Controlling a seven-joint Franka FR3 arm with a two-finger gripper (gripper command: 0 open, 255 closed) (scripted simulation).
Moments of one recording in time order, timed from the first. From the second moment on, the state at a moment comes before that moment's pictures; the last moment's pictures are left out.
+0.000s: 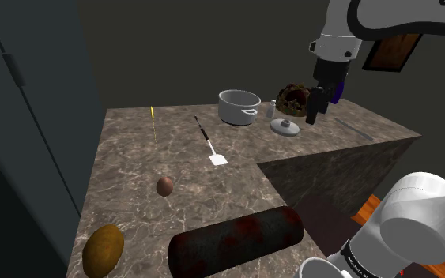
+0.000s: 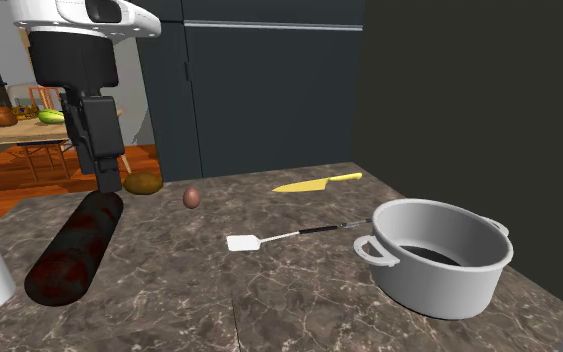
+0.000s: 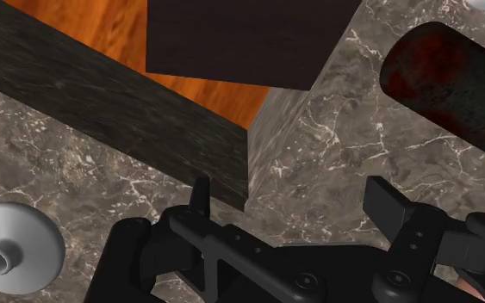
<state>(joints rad) -0.01 -0.79 -0.03 -2.37 -0.09 1.52 -0.13</state>
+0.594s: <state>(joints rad) -0.01 -0.59 0.03 -2.39 -0.04 1.75 0.02</state>
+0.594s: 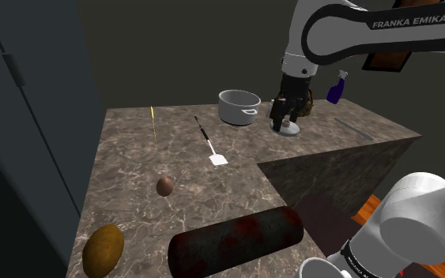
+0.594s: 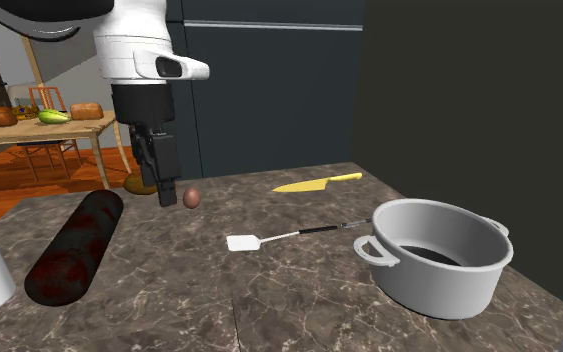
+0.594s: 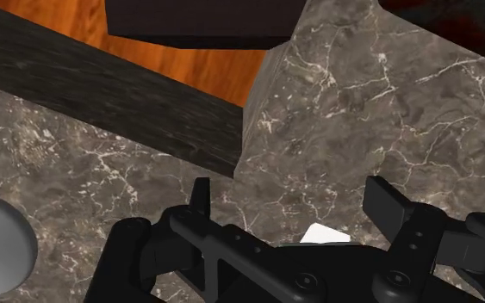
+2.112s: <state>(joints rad) -0.02 0.23 0.11 -1.94 -0.07 2.22 0.47</state>
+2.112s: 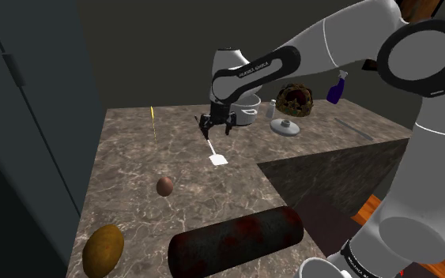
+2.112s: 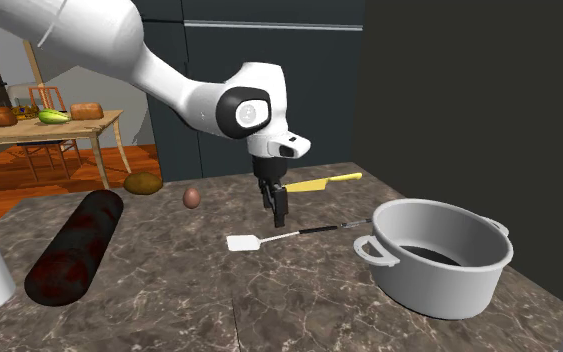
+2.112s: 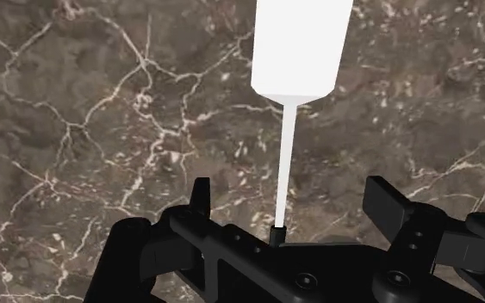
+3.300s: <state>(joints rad) -0.01 0.41 0.09 -1.85 -0.09 2.32 0.52</state>
